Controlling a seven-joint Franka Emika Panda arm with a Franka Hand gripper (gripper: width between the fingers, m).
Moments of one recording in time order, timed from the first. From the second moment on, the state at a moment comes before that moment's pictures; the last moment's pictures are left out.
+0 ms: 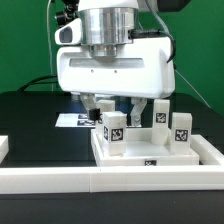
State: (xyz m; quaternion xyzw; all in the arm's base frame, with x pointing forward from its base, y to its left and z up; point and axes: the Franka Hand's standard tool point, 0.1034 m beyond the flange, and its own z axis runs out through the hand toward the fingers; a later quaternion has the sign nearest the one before) arm 0.600 -0.018 0.082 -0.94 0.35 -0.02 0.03
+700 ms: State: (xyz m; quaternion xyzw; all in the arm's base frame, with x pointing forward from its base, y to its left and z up) arm 0.601 -0.011 0.081 -0.99 0.12 -0.03 0.03
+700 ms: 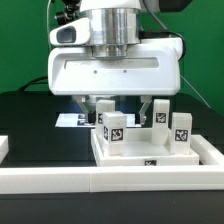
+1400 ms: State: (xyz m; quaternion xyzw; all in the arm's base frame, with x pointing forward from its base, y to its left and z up) arm 0.601 -0.012 0.081 -1.00 -0.05 -0.03 0.01
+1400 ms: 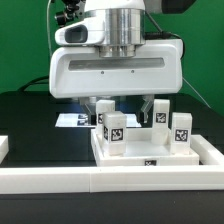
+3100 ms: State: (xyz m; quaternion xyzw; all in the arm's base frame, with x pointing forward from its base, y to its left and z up) arm 0.602 -0.014 0.079 -0.92 0.38 -0.03 0.03
